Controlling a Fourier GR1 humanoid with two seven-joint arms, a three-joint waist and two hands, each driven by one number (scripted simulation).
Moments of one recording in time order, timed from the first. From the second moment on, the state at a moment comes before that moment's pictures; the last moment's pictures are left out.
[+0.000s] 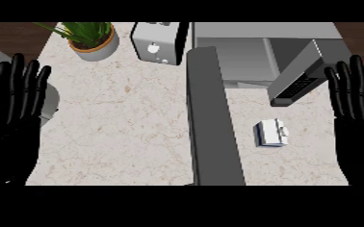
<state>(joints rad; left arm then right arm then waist) -0.01 0.10 0.02 -2.10 0.02 0.00 -0.01 -0.01 -0.07 -0.02 -2.10 -0.01 -0.01 0.00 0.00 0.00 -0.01</state>
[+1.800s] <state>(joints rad) 0.57 0.03 -0.24 -2.07 0.17 0.00 -0.37 0.34 -0.01 0.02 -1.78 0.01 -0.07 -0.33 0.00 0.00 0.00</state>
